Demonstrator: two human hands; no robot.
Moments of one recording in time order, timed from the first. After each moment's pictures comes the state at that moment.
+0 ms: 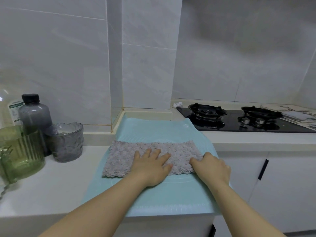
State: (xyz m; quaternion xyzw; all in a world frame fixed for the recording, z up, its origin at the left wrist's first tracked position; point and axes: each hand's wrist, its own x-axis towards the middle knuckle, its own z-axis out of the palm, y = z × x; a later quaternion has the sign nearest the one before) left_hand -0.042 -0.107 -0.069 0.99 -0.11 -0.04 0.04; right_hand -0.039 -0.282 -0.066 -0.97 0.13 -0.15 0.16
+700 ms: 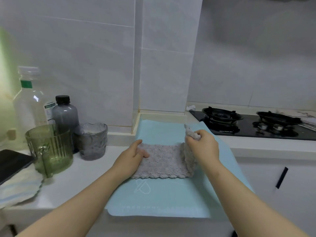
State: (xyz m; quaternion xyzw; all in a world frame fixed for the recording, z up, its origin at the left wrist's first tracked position) left_hand -0.050 0.006 -0.073 0.88 -0.03 0.12 0.46; right_hand -0.032 -0.201 -0.020 -0.87 0.00 -0.24 0.44
